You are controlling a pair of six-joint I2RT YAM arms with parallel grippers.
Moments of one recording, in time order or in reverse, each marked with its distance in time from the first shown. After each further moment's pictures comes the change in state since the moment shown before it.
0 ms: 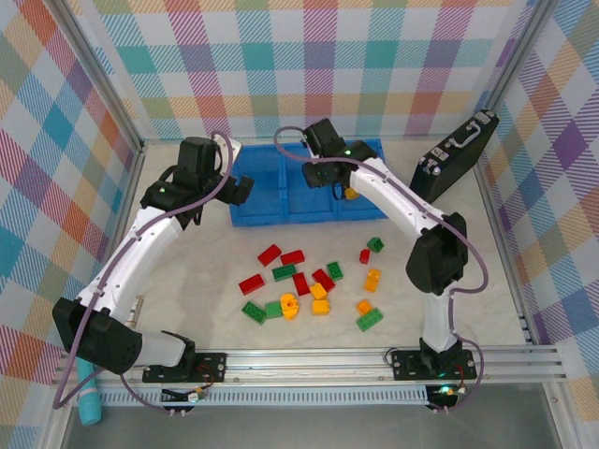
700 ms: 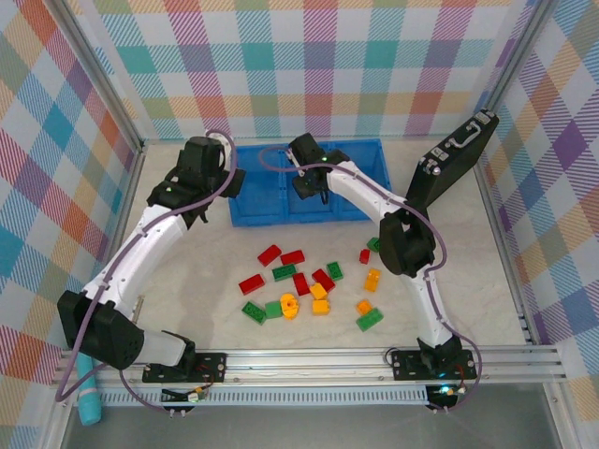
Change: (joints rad) left arm -0.006 0.029 -0.024 0.084 -0.254 -0.047; right arm 0.000 0.259 0.089 0.061 -0.018 -0.113
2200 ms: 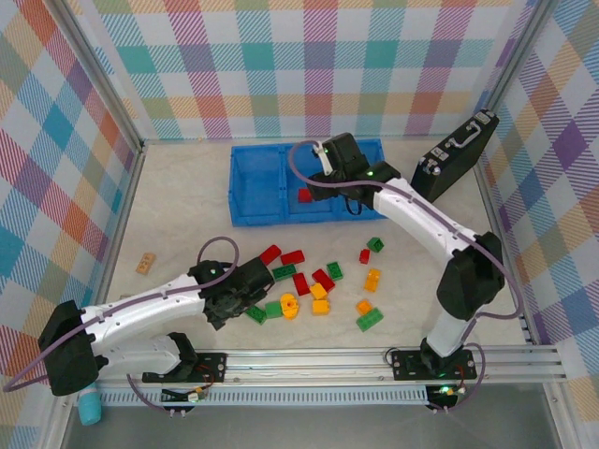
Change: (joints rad) left arm -0.620 -0.247 -0.575 -0.495 0.174 -1.783; right arm -0.004 -0.563 -0.479 0.163 -0.063 0.069
